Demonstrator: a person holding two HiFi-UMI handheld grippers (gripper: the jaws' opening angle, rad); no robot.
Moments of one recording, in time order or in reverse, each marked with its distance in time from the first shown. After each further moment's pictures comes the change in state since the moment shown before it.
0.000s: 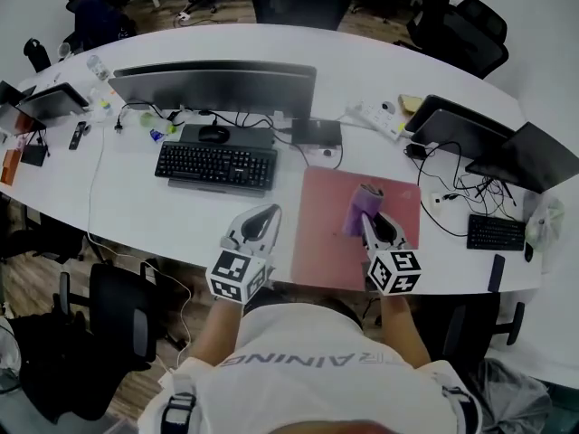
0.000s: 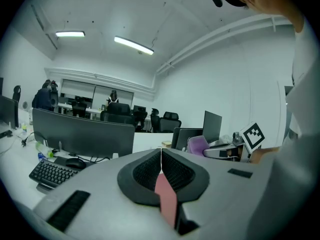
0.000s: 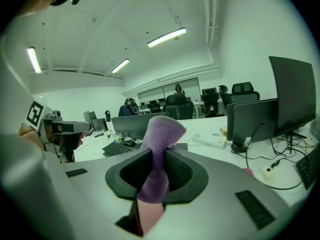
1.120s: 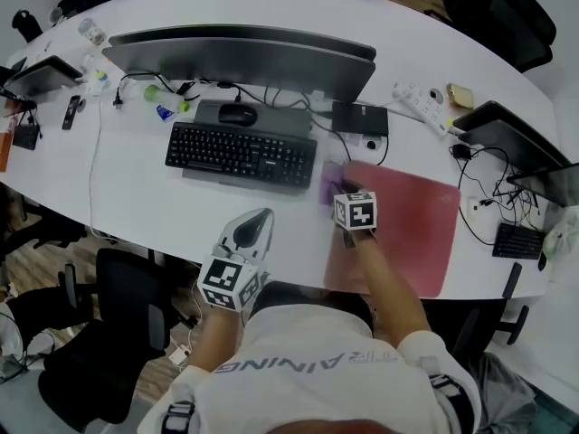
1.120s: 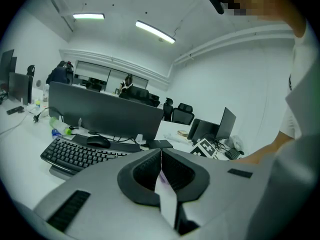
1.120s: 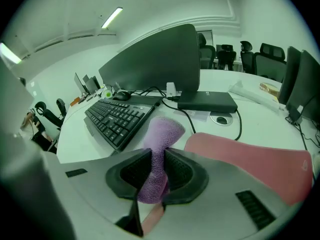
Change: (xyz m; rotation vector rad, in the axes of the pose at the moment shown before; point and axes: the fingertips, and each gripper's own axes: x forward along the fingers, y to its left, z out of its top) left arm -0.013 0.145 -0.064 -0.168 0.128 0.068; right arm 0.267 0.062 -0.161 -0.013 0.520 0.039
